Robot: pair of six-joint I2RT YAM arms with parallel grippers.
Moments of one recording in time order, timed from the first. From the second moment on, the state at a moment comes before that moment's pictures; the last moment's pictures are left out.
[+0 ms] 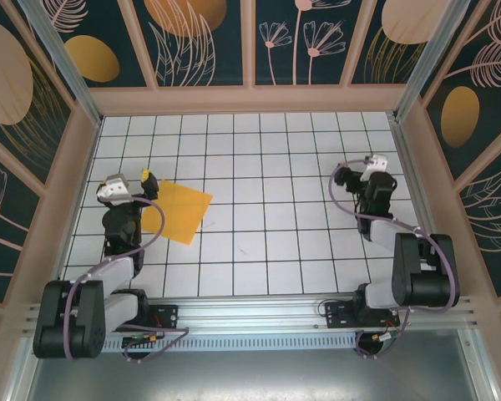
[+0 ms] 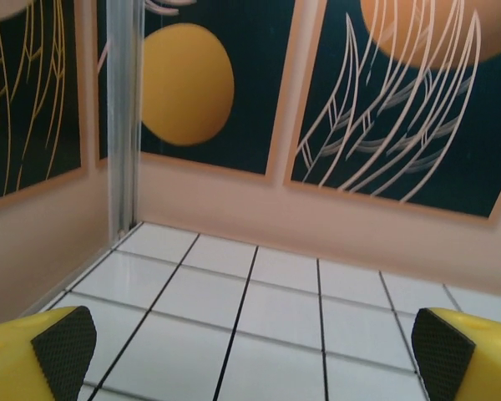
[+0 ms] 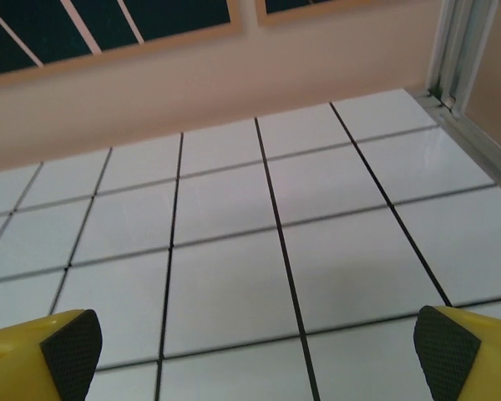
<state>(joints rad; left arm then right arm) -0.01 1.09 0.21 0.98 -0.17 -0.18 -0.03 1.37 0.52 0.58 -0.03 0.18</state>
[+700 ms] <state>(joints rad) -0.01 1.26 0.55 0.12 0.29 -0.60 0.41 1.29 0.75 -0.05 -0.21 0.60</state>
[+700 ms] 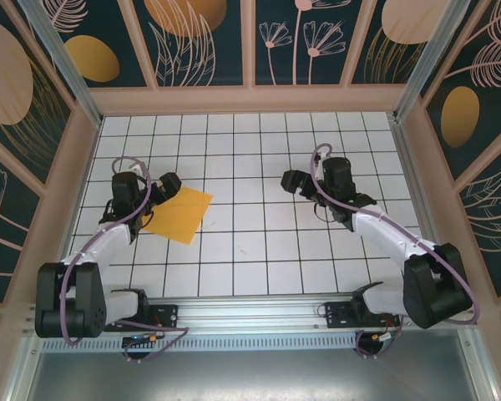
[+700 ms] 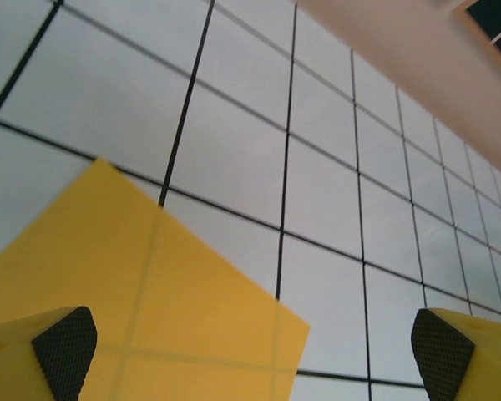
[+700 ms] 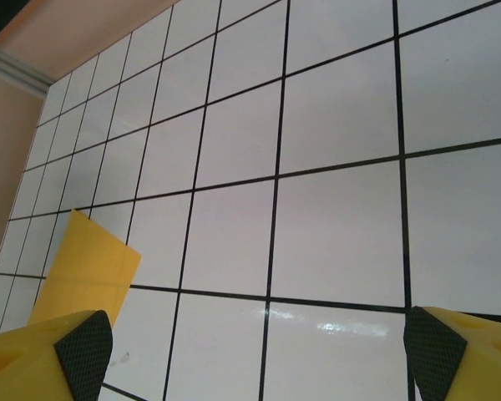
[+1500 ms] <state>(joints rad) -0.20 1.32 0.41 0.11 0.26 -0.69 0.50 1.29 0.67 -0.14 -0.10 0.73</state>
